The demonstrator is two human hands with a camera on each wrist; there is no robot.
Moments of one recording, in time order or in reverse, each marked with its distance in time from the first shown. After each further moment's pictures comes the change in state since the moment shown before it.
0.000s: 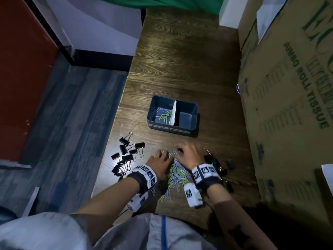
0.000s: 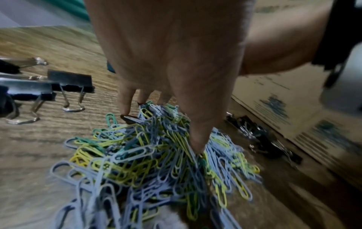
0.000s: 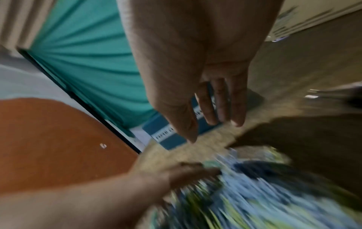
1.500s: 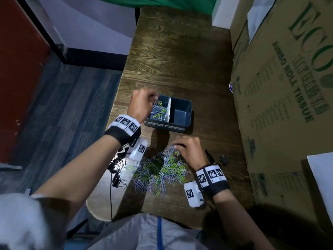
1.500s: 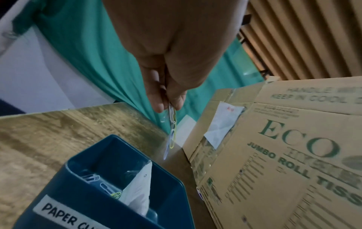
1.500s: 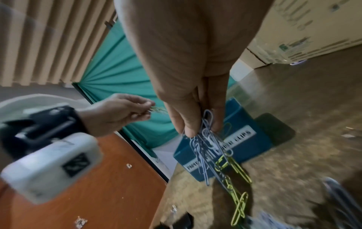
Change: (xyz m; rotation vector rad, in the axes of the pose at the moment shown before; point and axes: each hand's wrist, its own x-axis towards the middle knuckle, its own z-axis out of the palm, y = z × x) left_hand -0.032 -0.049 -0.190 -0.587 1.025 0.026; right_hand -0.049 -0.016 -0.048 0.142 0.274 -0.382
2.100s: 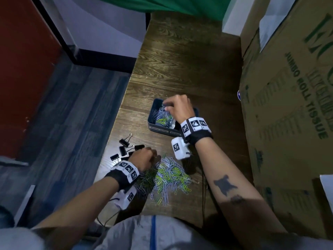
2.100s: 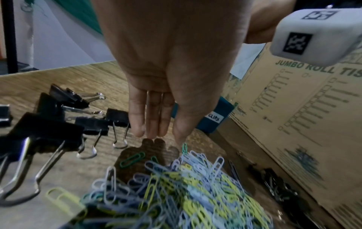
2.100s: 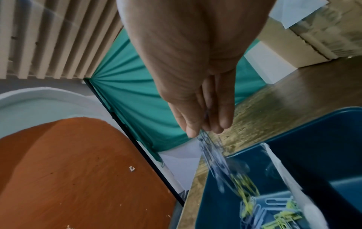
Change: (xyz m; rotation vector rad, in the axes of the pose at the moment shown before) left_hand -0.123 -0.076 0.064 0.444 -0.718 -0.112; right_hand 0.165 -0.054 -0.024 -0.159 0.028 -0.006
